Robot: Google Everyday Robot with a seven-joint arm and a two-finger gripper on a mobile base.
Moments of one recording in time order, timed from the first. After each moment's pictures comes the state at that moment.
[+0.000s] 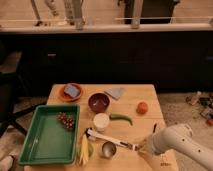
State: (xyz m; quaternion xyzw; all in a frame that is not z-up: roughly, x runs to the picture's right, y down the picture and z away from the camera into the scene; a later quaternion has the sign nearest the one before) arm 0.200 0.327 0.766 -0.31 -0.14 0.19 0.92
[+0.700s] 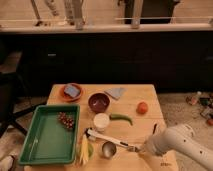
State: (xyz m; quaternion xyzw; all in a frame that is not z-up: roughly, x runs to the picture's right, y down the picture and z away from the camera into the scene) arm 0.201 0.321 0.756 -0.30 -0.14 0.18 0.93
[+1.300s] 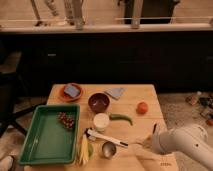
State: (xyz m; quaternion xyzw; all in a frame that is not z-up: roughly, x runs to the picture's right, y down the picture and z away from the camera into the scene) arm 0.202 0.277 0.704 -0.24 -0.15 0.16 0.95
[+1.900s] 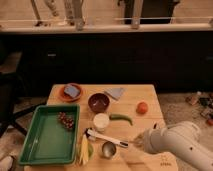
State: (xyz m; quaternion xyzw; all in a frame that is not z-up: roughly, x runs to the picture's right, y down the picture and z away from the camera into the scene) arm 0.138 0.249 0.664 -0.20 -0.18 0.08 0.96
